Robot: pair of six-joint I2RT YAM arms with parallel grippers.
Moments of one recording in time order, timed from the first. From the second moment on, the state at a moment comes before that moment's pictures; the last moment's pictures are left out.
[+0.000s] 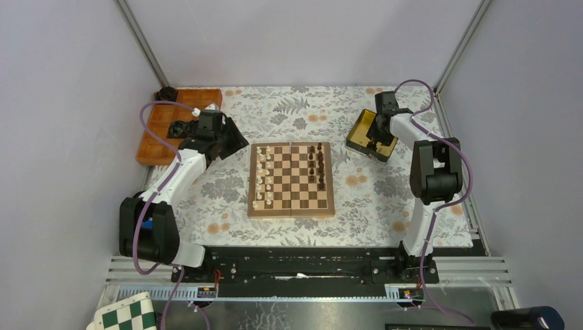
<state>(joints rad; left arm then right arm) -0.16 1.42 1.03 -0.37 0.06 -0.66 0.11 1.99 1.46 -0.54 0.24 0.55</state>
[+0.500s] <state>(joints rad) -0.16 1.43 1.03 -0.37 0.06 -0.66 0.10 2.01 1.46 -0.52 0.24 0.55</state>
